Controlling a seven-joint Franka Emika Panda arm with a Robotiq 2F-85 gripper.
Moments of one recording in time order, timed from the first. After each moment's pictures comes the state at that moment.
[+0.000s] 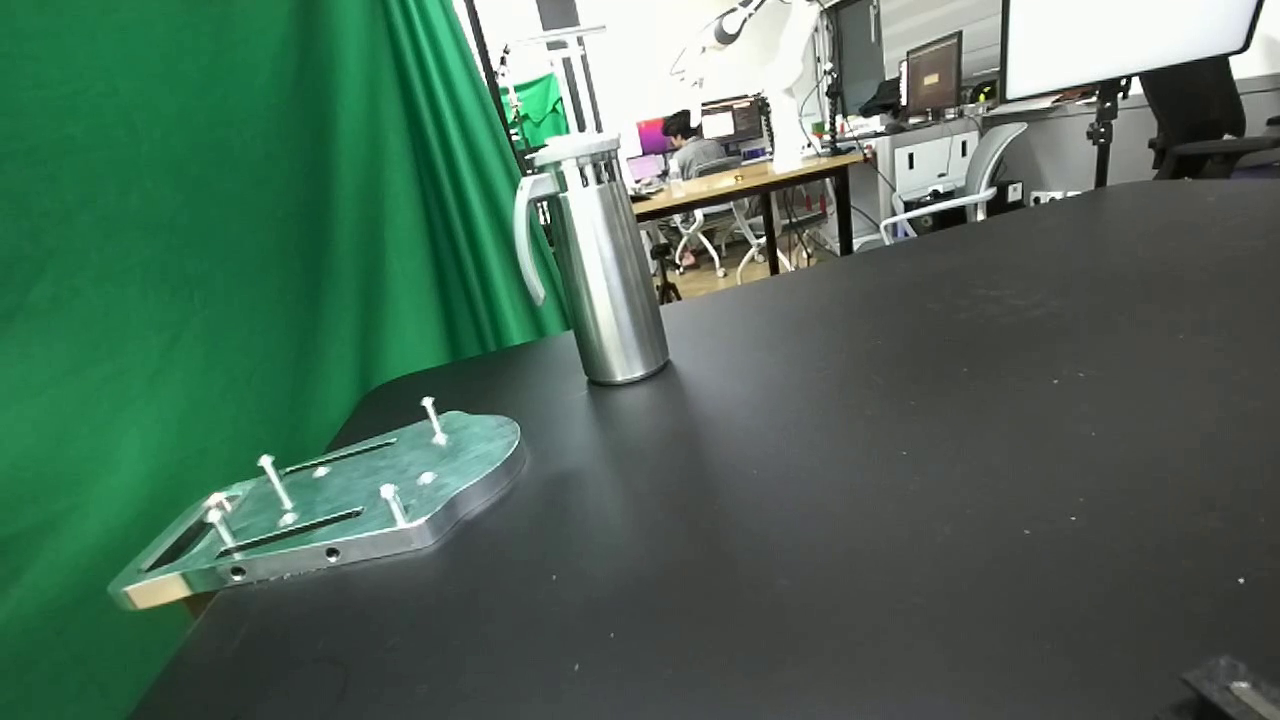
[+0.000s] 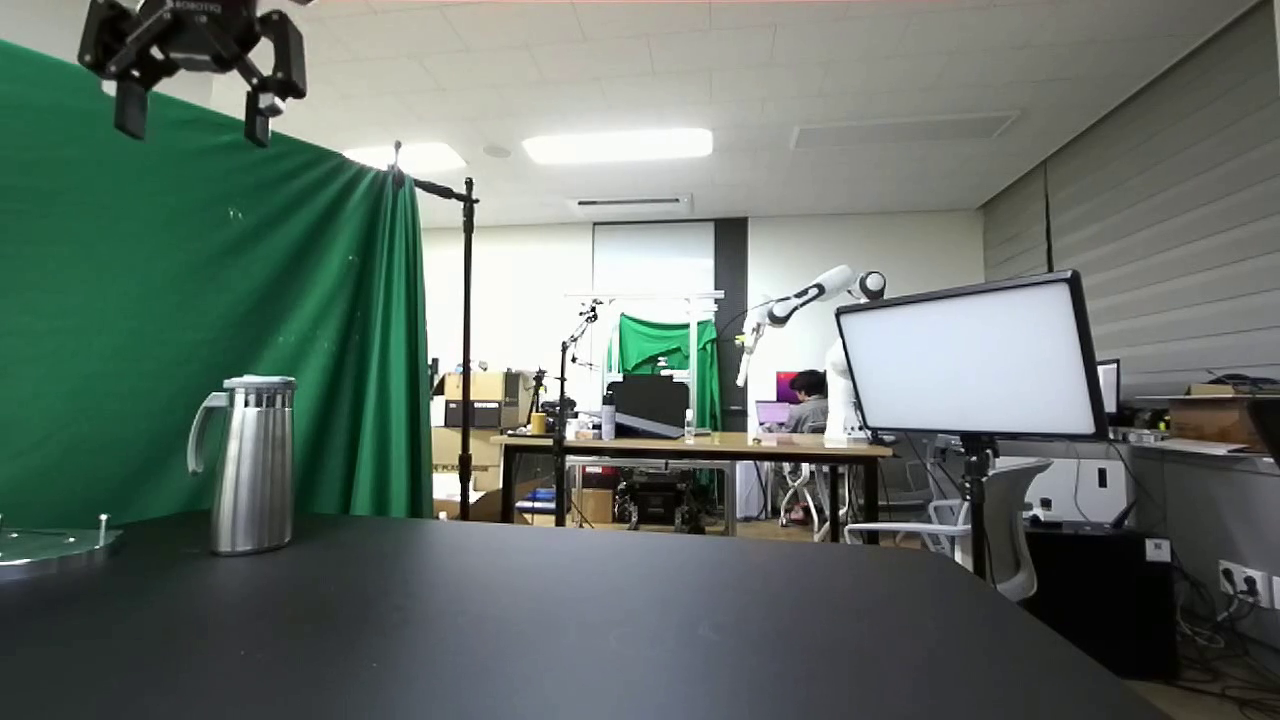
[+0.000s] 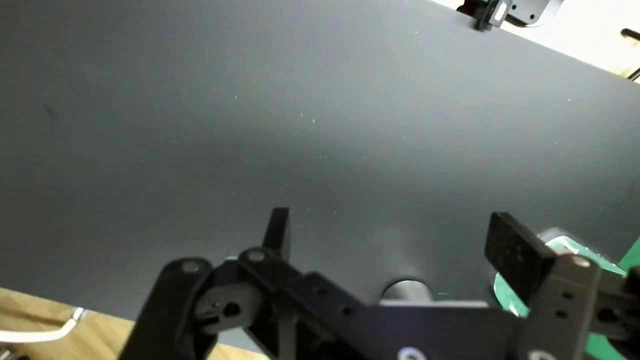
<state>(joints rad) 0.14 -0.65 0.08 -2.41 0.07 1.81 -0.22</state>
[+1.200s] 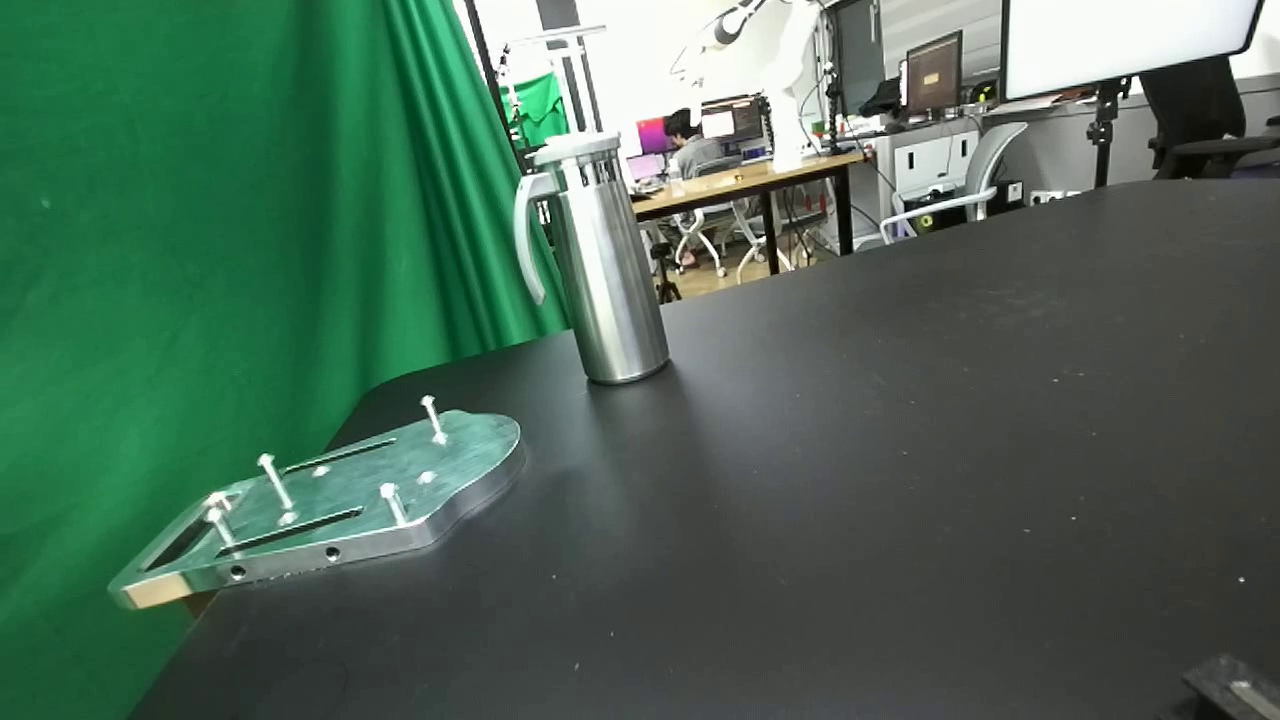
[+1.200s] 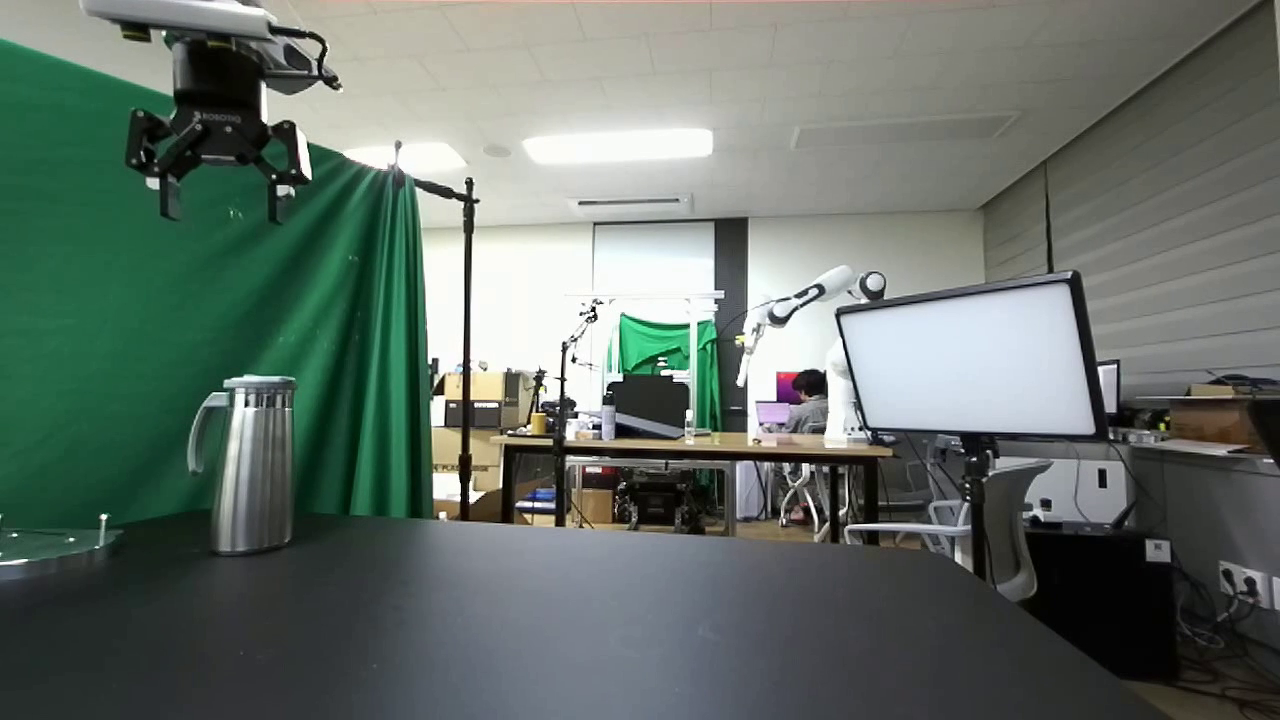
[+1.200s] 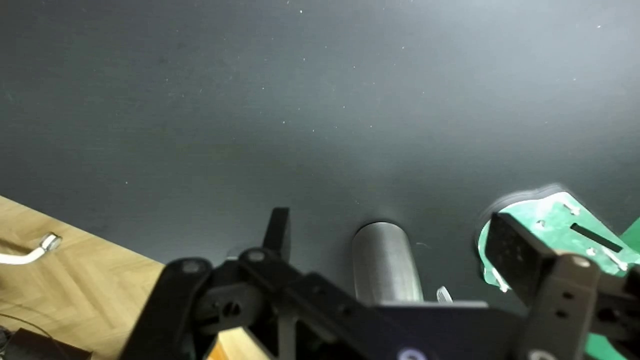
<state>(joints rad) 0.18 -0.29 0.21 -2.17 0.02 1.98 -0.16</state>
